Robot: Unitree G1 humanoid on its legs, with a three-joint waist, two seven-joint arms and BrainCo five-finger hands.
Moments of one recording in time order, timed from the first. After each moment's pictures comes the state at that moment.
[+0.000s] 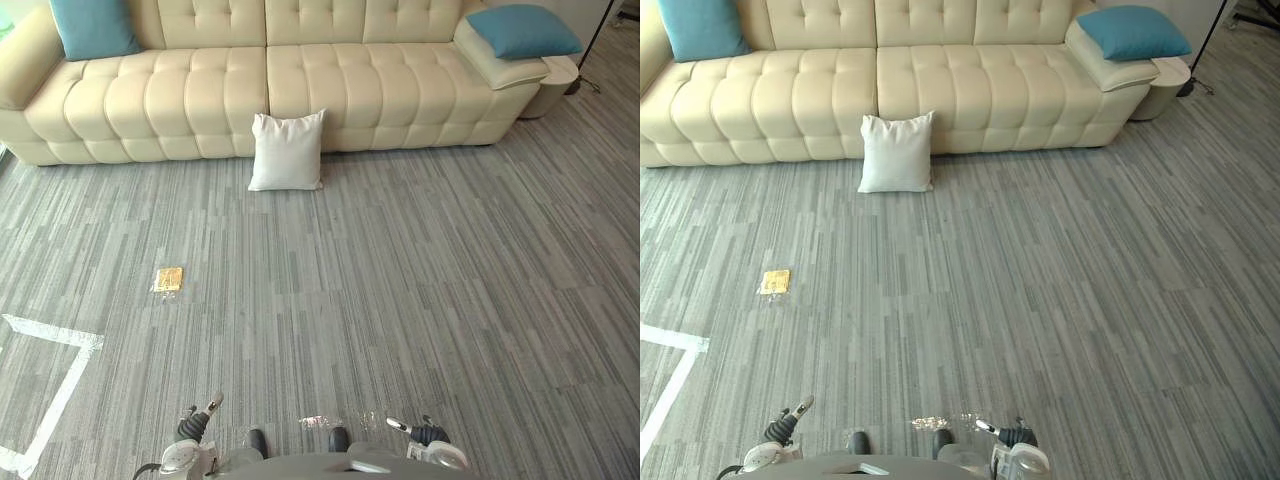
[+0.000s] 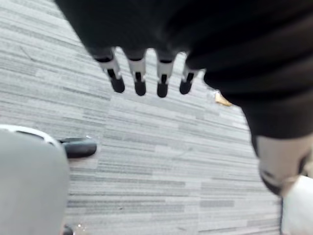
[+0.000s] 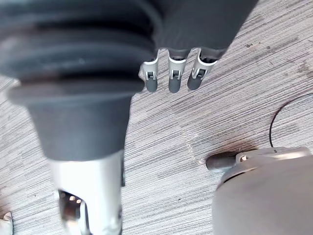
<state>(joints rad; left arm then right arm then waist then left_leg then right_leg) 0.10 0.06 0.22 0.94 -0.08 -0.05 0.10 0.10 -0.04 -0.30 0.95 0.01 -0.02 -0.11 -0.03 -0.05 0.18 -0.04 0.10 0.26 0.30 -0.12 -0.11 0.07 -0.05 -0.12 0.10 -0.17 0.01</state>
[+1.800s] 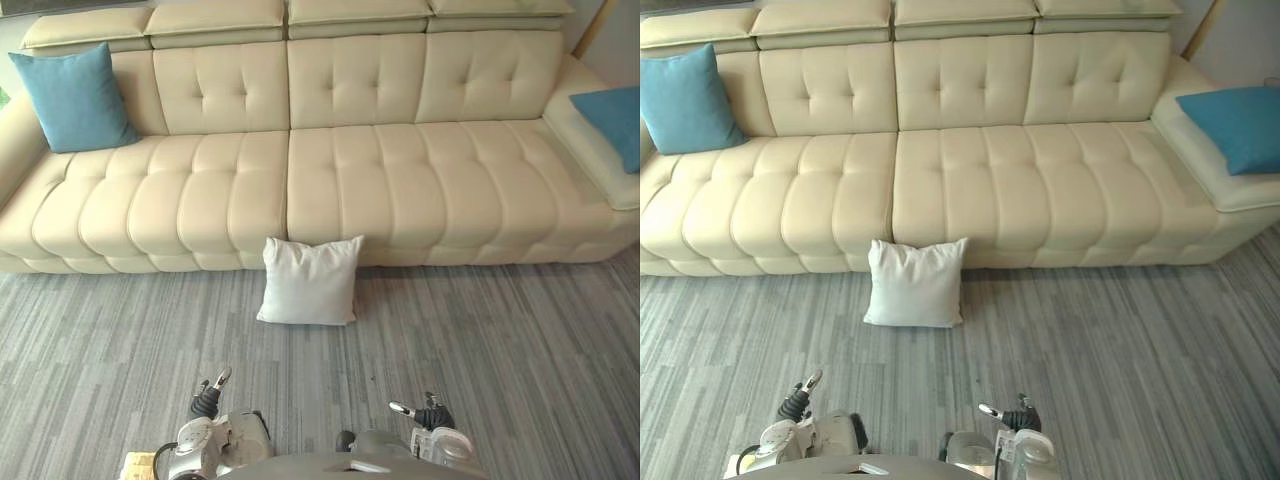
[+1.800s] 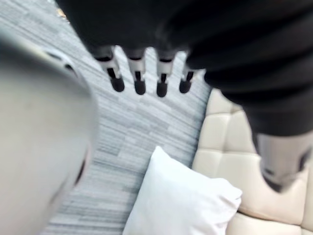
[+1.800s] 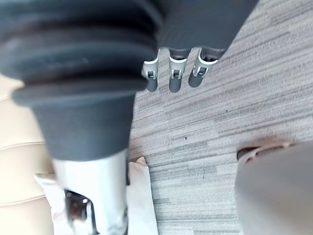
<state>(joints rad) 0.07 -0.04 0.30 0.88 -0.10 -0.05 0.10 0.11 -0.02 -0.26 0.81 0.00 0.00 -0.10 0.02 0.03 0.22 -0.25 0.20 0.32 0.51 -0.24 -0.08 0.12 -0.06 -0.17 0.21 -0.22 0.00</state>
